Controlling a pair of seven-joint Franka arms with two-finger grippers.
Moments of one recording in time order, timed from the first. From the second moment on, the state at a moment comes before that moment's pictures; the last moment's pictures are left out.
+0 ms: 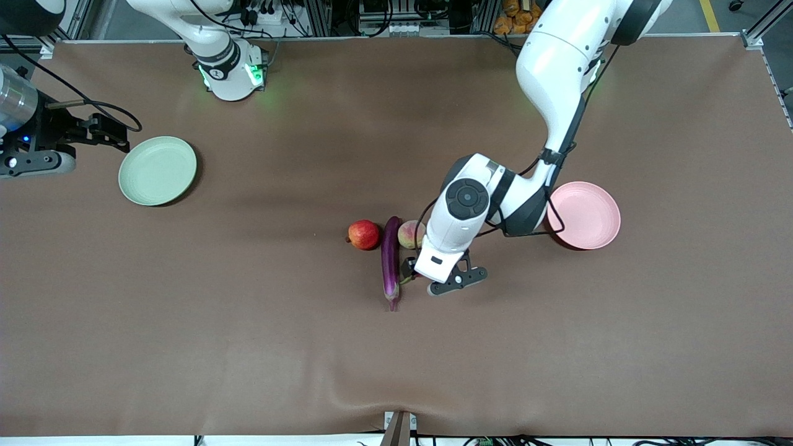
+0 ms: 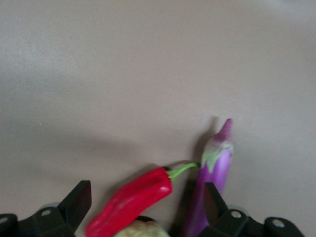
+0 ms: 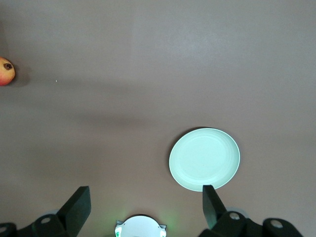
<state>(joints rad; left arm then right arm) -0.62 0.80 0.01 -1.32 -0.07 2.26 -0.88 -0.01 -0.03 0.04 -1.63 -0.03 1.43 -0.10</state>
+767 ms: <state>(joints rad) -0.67 0.91 0.00 -1.32 -0.07 2.24 -0.73 -0.01 0.03 0.04 -1.63 -0.03 1.43 -0.10</state>
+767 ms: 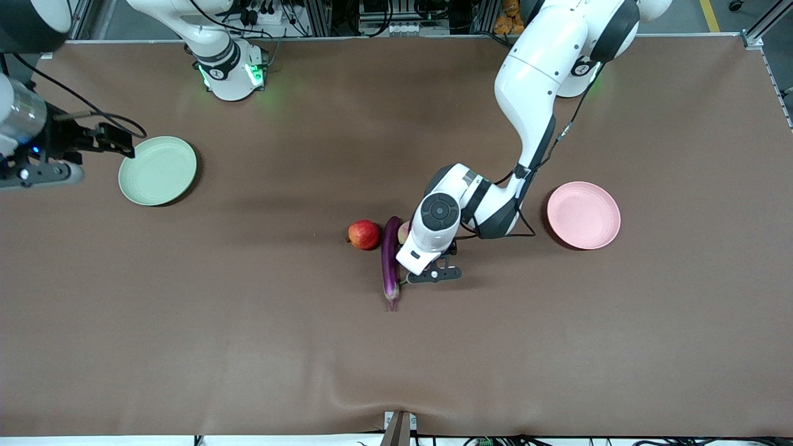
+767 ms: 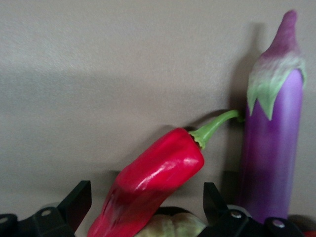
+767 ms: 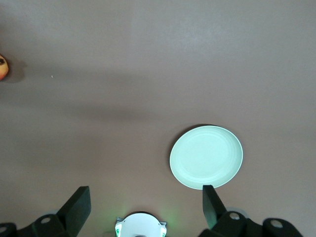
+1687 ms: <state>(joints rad) -0.67 0.92 0.01 -1.31 -0.04 2.16 -0.57 0.08 0.12 0.06 -1.64 0.13 1.48 0.22</state>
